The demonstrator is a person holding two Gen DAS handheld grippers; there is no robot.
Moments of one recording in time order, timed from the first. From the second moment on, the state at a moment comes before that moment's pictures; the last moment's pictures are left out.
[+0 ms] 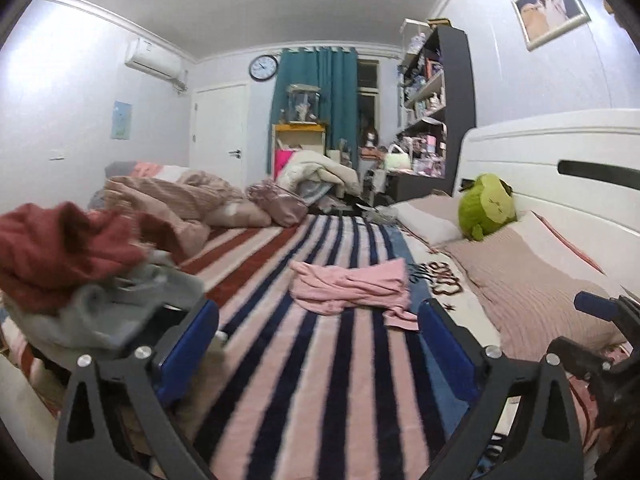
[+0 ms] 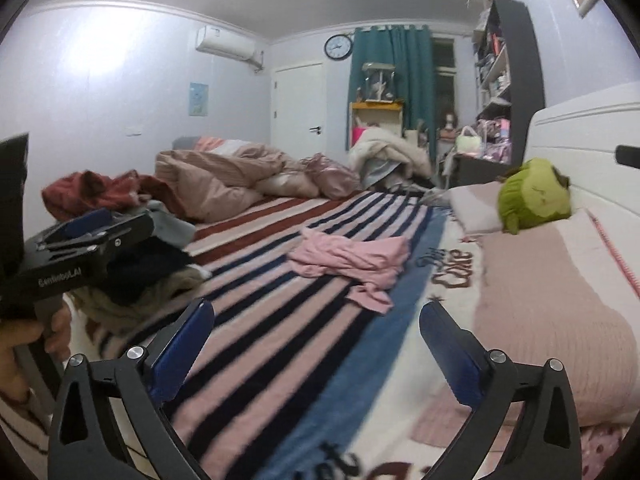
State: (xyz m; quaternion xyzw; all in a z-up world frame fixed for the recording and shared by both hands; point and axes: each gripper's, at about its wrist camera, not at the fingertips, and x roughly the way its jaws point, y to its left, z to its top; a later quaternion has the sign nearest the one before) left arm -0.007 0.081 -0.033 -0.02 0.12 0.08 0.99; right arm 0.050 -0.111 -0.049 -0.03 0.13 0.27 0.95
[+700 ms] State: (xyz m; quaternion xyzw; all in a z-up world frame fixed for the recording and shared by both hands) left arm 0.025 0.049 -0.056 0.01 0.14 0.09 0.99; right arm 0.056 -0.131 -0.064 -0.02 0.11 0.24 0.96
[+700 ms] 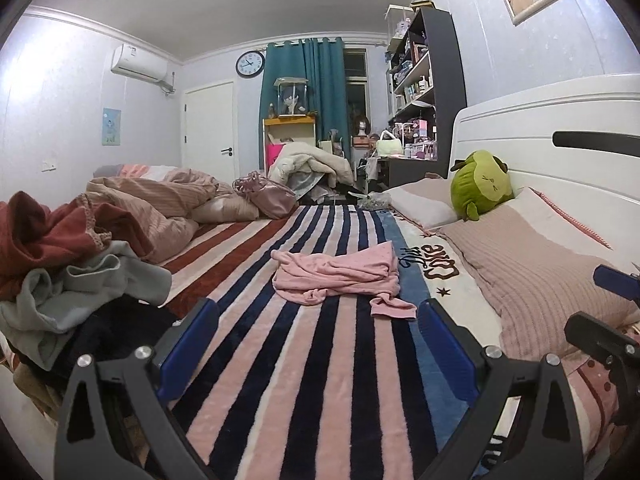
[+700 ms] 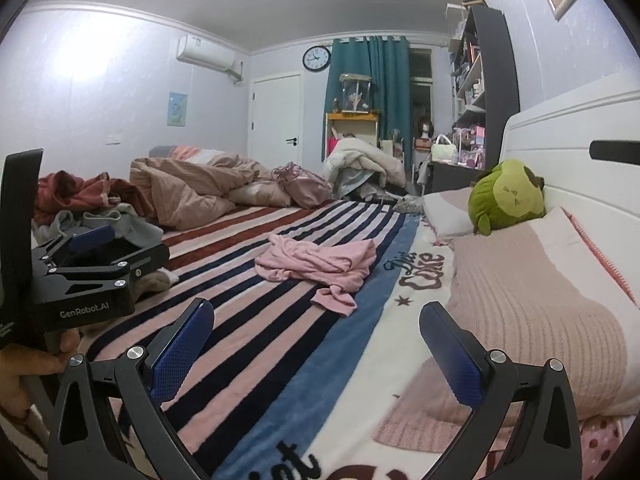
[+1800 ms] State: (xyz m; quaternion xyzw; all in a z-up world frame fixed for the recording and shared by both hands) left arm 0.017 0.058 -0.056 0.00 0.14 0.08 0.99; right arm 0.055 -0.147 -0.064 -0.02 0.10 0.22 0.97
